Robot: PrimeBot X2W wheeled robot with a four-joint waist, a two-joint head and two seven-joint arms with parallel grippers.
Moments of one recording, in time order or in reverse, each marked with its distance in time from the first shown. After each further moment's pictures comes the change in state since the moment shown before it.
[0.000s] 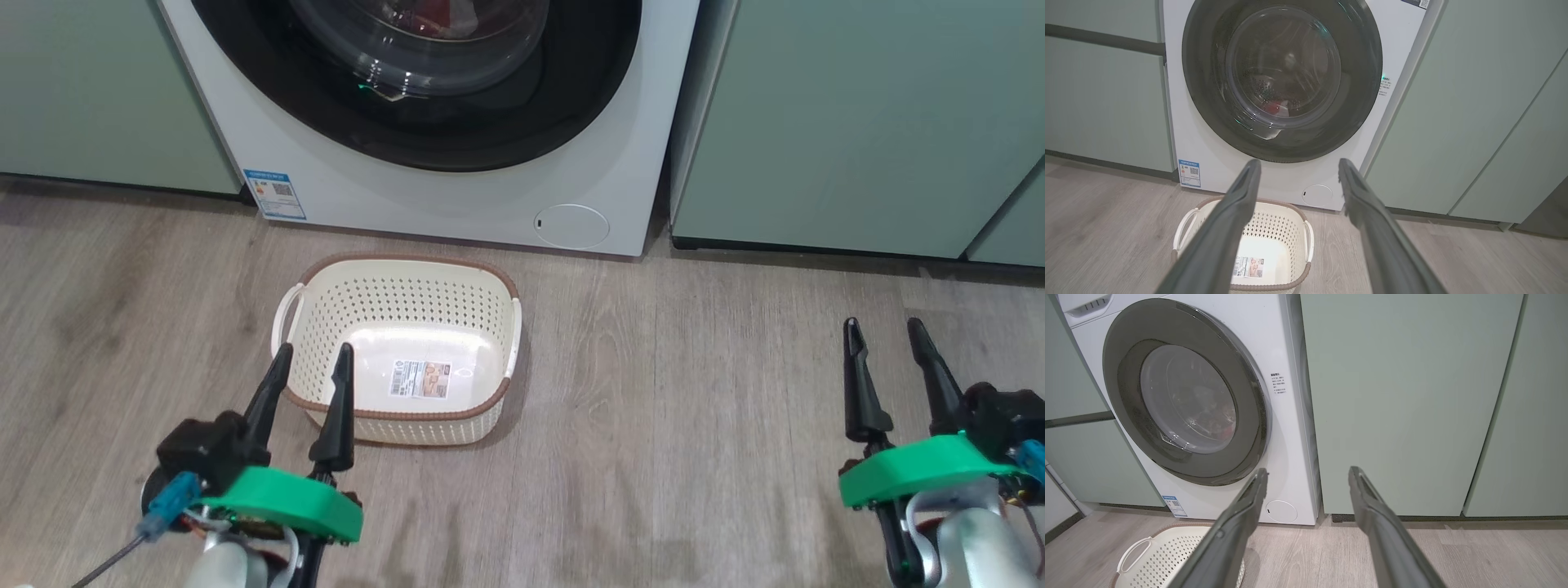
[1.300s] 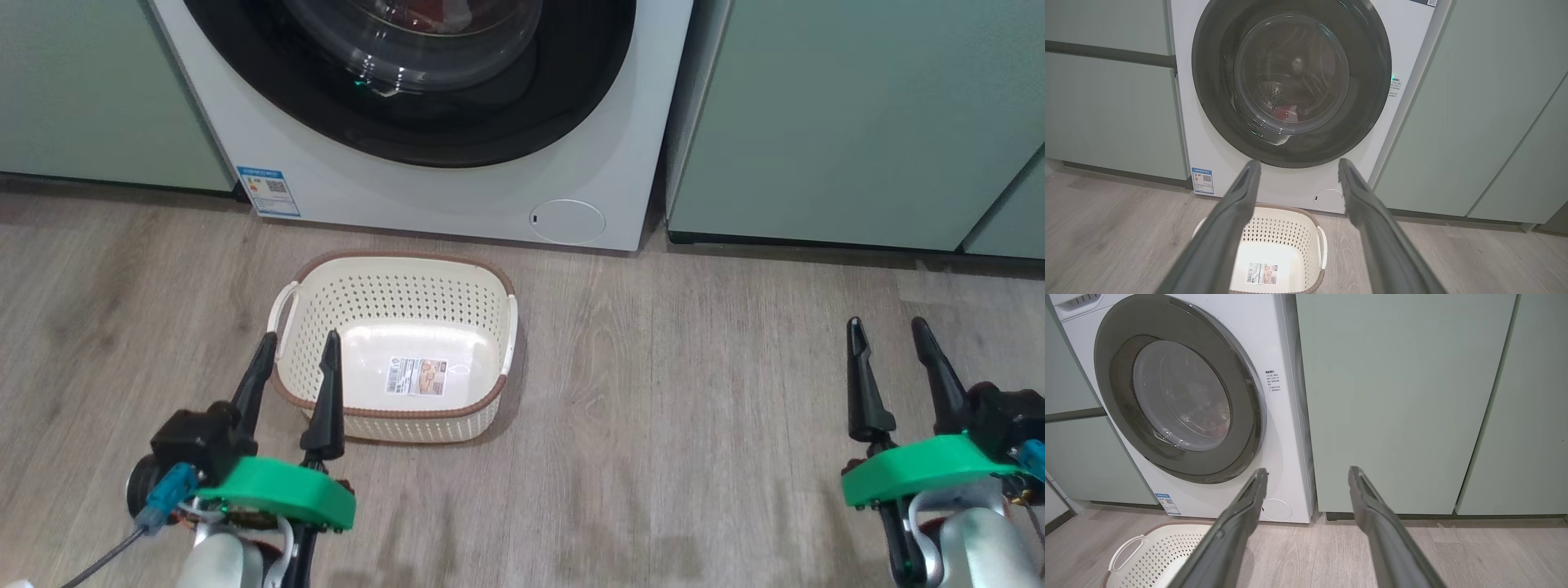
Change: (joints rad) left arm -0.016 0.000 0.015 -0.009 0.033 0.038 0.000; right arm -0.001 0.000 -0.008 -0.003 -0.018 0.000 0.000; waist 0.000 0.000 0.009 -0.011
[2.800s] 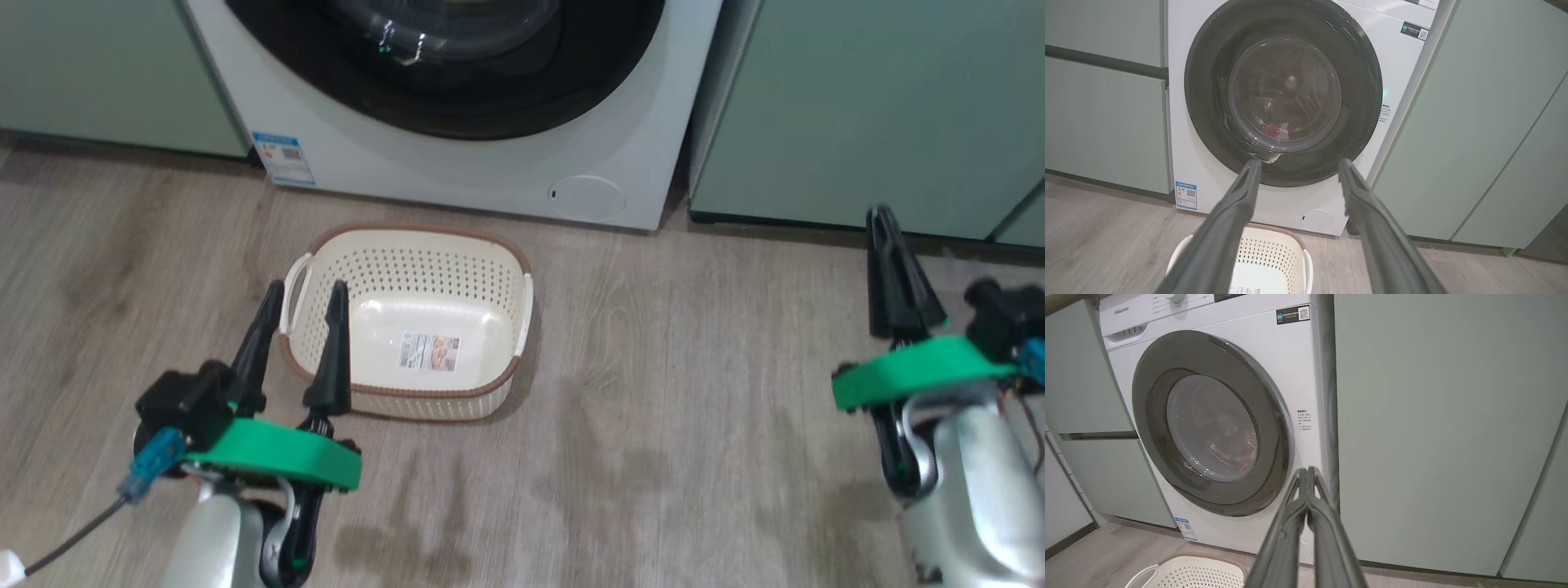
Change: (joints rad) left arm -0.075 -0.002 -0.023 -0.036 -0.081 -0.026 0.000; right arm -0.217 -0.040 0.069 0.051 0.021 0.000 -0.001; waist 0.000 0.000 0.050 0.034
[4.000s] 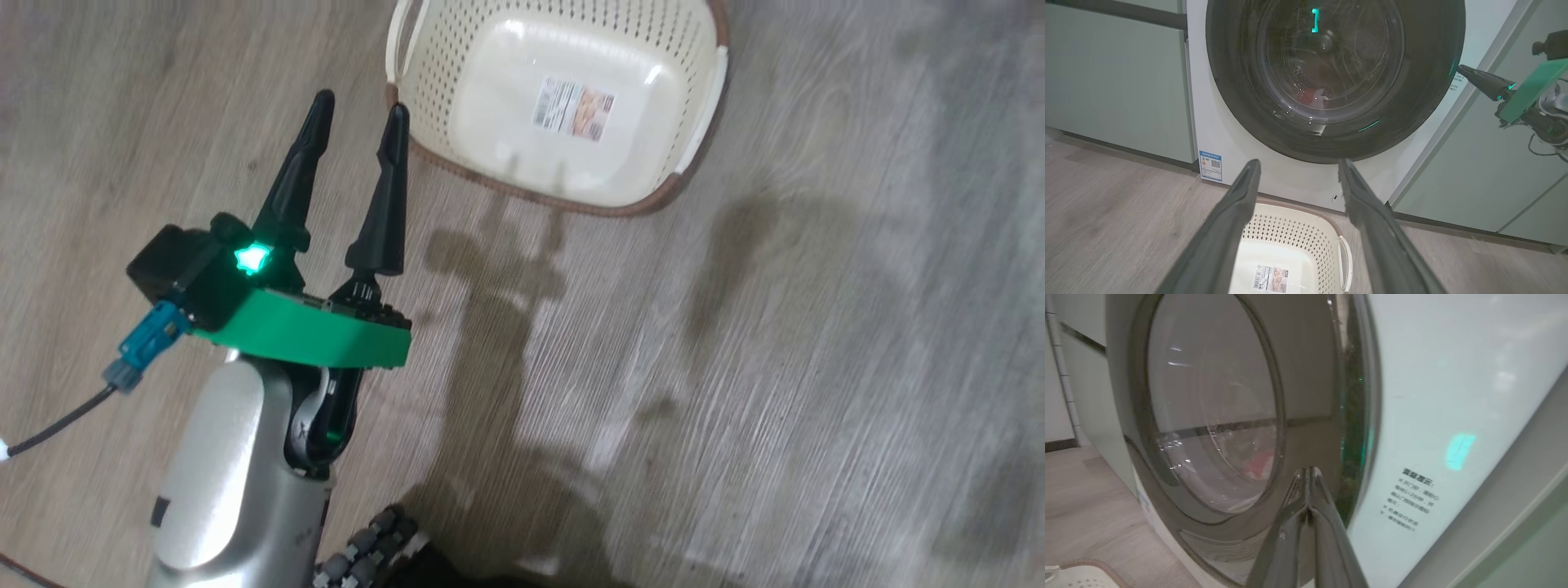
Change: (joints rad) left arm -0.259 -0.003 -0.132 -0.111 -0.087 -0.004 0.000; right arm -1.057 -0.265 0.228 0.558 -0.260 0.007 0.000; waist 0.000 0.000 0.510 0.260
